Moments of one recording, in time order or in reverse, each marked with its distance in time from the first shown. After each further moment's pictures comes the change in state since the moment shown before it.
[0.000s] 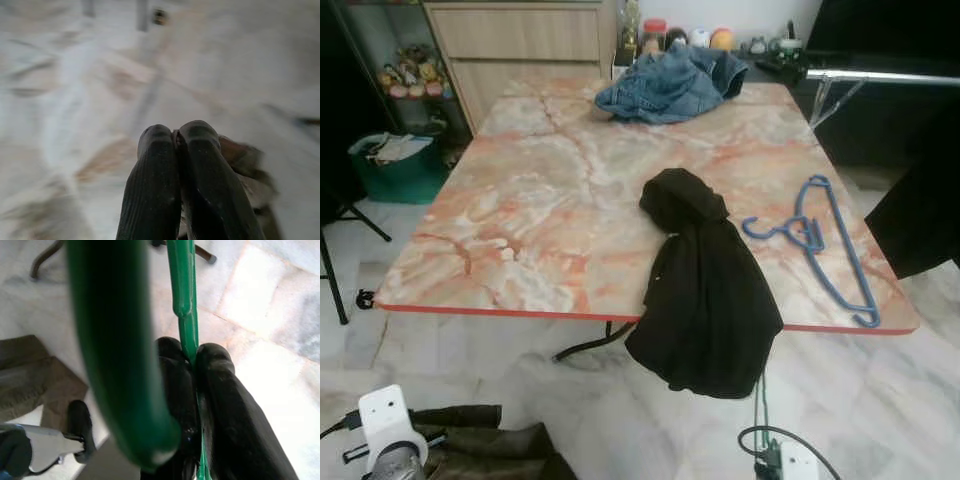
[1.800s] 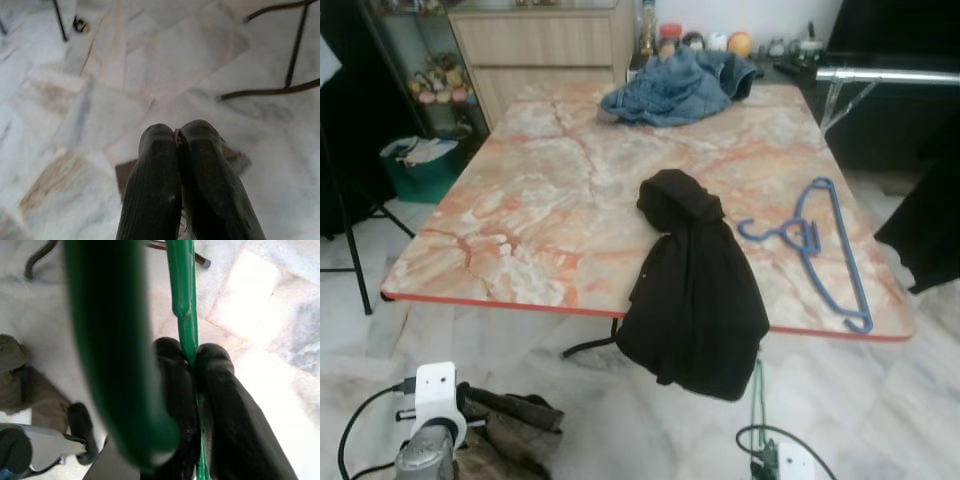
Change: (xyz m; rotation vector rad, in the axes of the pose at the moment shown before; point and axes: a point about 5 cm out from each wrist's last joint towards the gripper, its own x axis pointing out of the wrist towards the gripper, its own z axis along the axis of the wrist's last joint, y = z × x) left arm -0.008 -0.051 0.008 0.126 -0.040 -0.408; right arm 0.001 0.005 0.002 0.032 -0.014 -0.002
